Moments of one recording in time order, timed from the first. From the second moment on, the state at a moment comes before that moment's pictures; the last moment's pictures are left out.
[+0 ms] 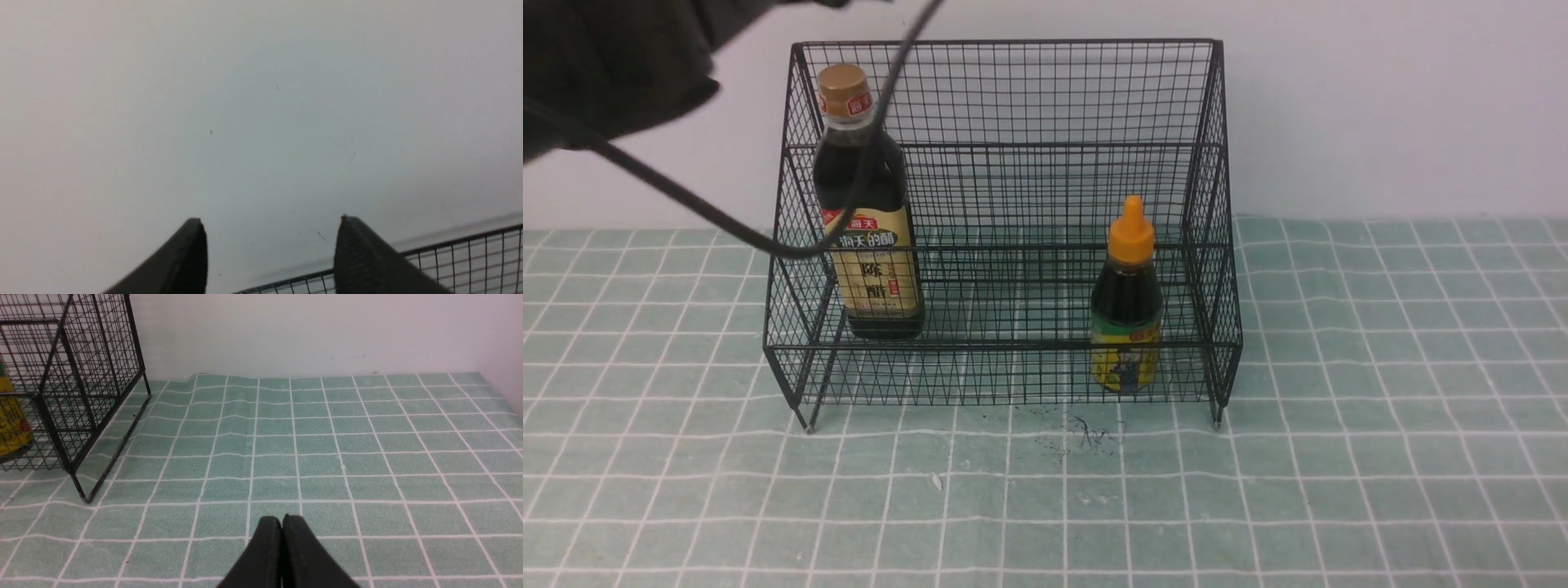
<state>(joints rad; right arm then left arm) 0.03 -0.01 0.02 -0.10 0.38 0.17 -0.38 1.48 -1.39 -1.76 -0.42 1.94</state>
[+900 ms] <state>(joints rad) 0.03 -0.01 0.02 -0.10 0.38 0.17 -0.38 0.77 -1.38 -1.74 0.08 1.35</state>
